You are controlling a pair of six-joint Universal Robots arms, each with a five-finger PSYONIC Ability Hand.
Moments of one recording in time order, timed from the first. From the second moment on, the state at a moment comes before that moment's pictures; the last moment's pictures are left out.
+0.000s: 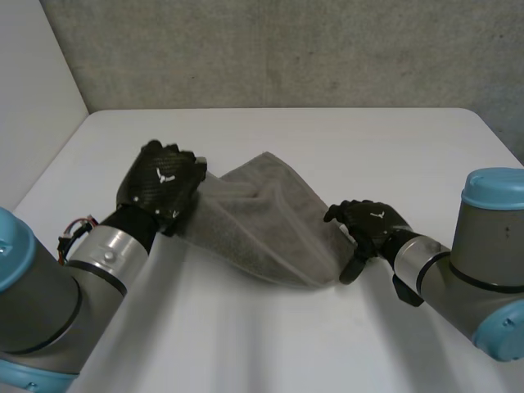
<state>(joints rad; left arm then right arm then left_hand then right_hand) 4.26 -1.71 -1.90 3.65 -1.40 3.69 1.93 -1.12 1.65 -0.08 1.30 3.06 1.14 1.22 1.22 1.22 1.04 0.34 0.35 0.33 0.33 0.11</state>
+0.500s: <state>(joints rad) 4.26 -1.66 -1.83 3.52 -1.41 3.59 2.03 -1.09 1.67 -0.08 1.13 3.35 1.14 1.22 1.22 1.22 1.04 0.34 0.35 0.33 0.33 0.14</state>
